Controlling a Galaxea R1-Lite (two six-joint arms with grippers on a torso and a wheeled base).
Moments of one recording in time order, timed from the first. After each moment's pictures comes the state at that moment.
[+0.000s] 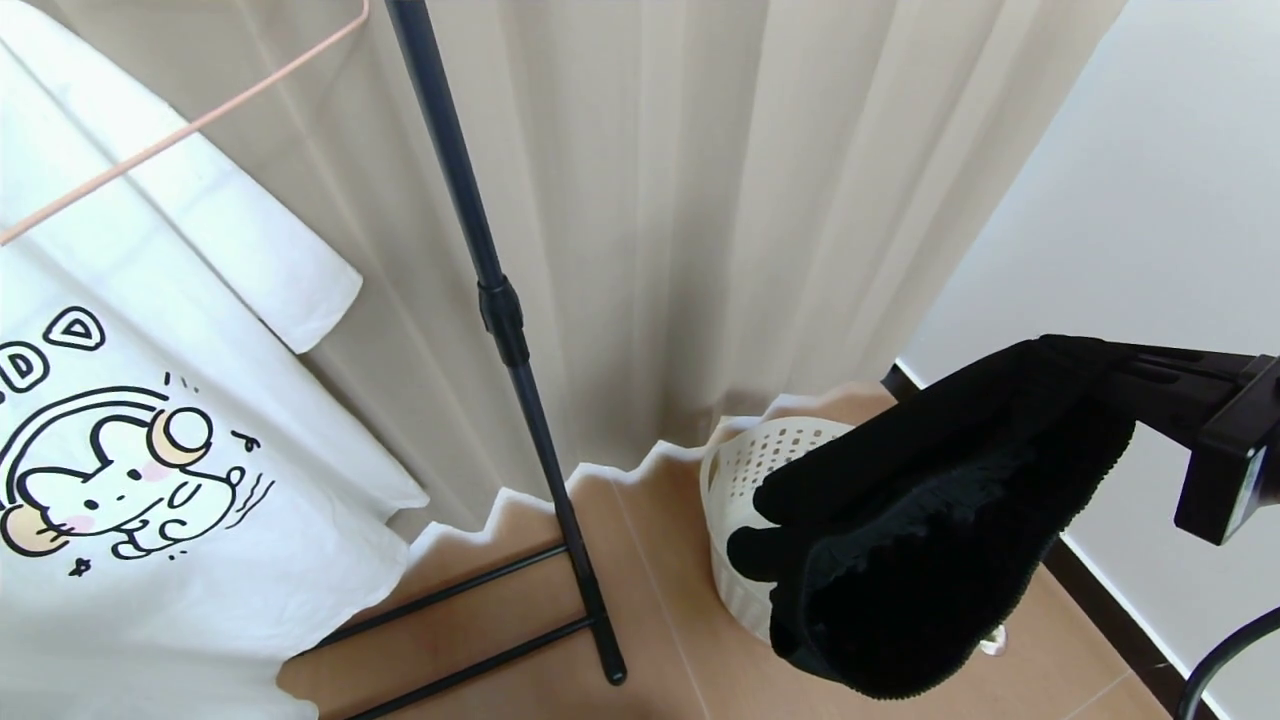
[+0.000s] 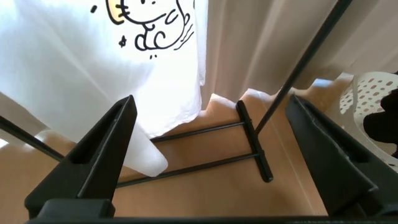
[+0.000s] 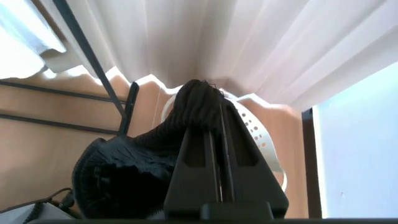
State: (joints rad) left arm 0.00 0.00 -0.01 0.03 0.15 -0.06; right arm 0.66 1.12 -0.81 -0.12 -0.29 -0.20
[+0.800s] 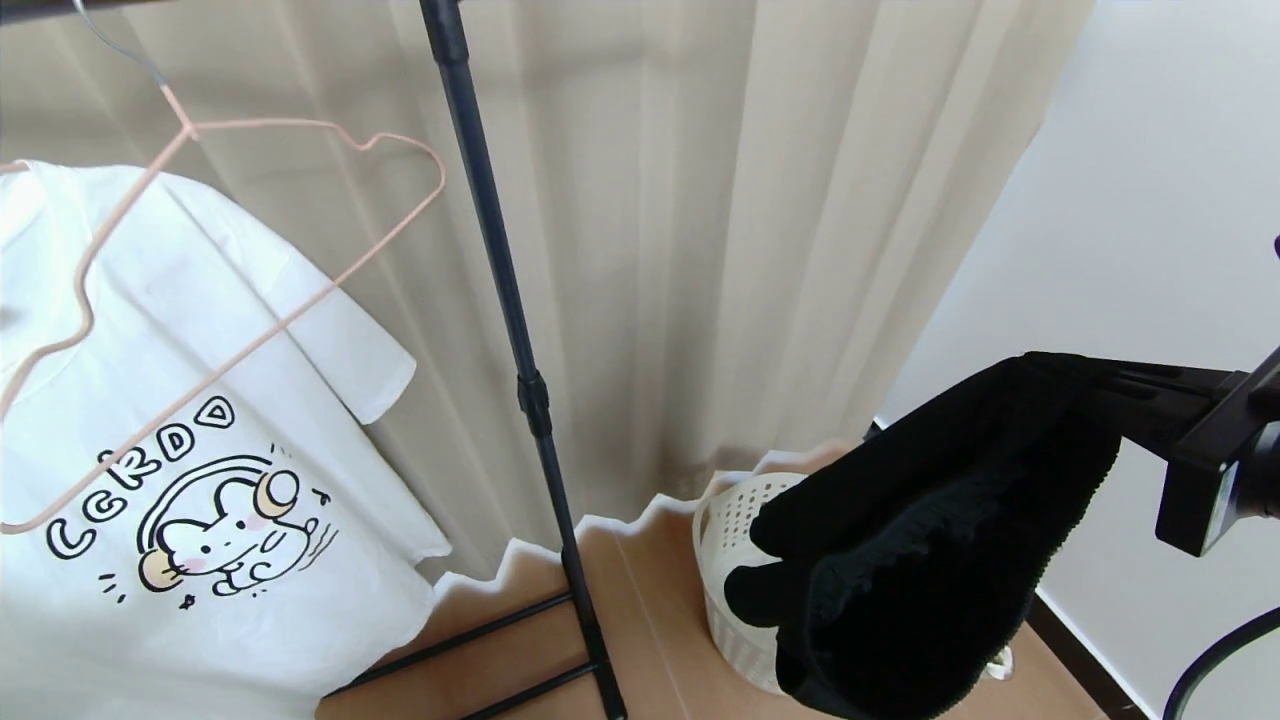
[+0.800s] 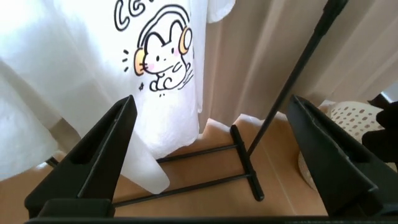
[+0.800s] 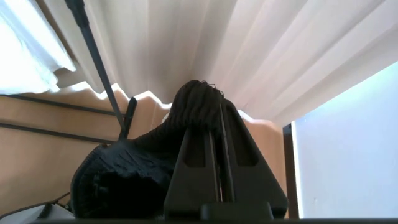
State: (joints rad) left arm 0.00 0.00 -0.01 0.03 0.15 -0.06; right arm 0.65 1.13 -0.79 -0.12 -0.28 -0.20
